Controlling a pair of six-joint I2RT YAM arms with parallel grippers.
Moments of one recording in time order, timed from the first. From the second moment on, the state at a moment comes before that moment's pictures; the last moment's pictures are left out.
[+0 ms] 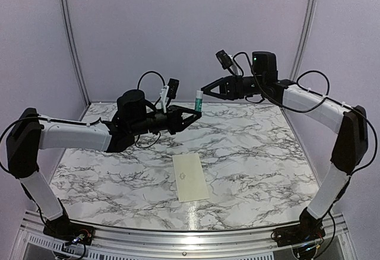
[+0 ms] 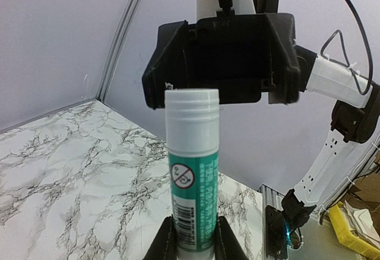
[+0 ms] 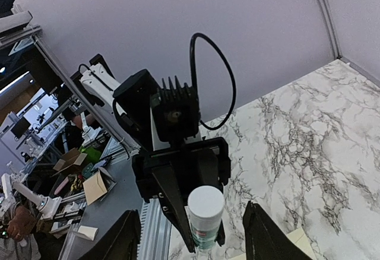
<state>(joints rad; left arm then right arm) -0.83 1.70 1.08 0.63 0.44 -0.44 0.46 1.71 1.52 -0.04 -1.24 0.30</state>
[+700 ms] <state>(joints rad) -0.83 1.70 1.09 0.64 0.47 -0.46 0.51 1.78 1.52 0.12 -1.27 0.45</state>
